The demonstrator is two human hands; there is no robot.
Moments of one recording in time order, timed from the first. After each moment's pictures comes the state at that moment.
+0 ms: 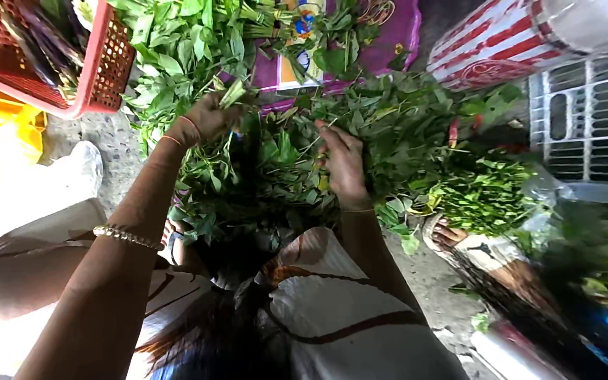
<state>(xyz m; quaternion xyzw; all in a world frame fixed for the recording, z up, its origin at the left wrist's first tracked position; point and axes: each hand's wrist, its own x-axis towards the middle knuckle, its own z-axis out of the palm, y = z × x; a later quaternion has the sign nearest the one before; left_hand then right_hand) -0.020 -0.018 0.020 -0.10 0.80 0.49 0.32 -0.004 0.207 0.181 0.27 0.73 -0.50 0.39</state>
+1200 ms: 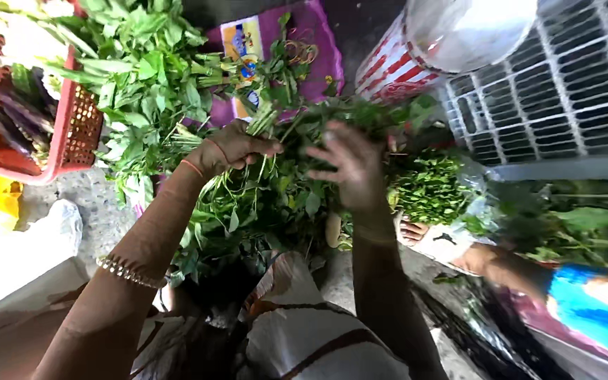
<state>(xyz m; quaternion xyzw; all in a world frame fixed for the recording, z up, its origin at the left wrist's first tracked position) -0.062 0.090 0.050 -0.07 0.68 0.59 0.43 0.011 0.328 0.025 0.17 0.68 -0.70 0.16</state>
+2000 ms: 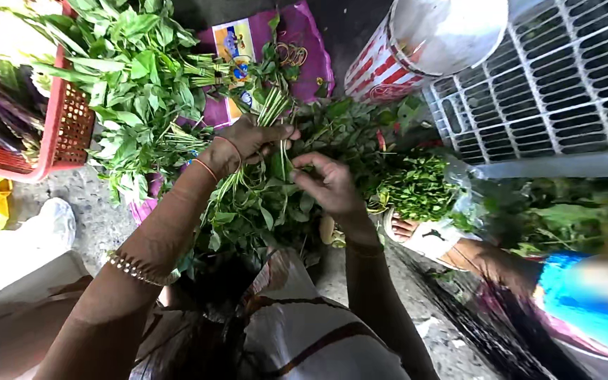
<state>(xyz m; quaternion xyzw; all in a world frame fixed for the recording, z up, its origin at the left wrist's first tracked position) -0.053 0.117 0.065 -0.11 0.66 0.63 0.39 0.033 0.321 0.026 -0.03 0.80 -0.57 0.16</state>
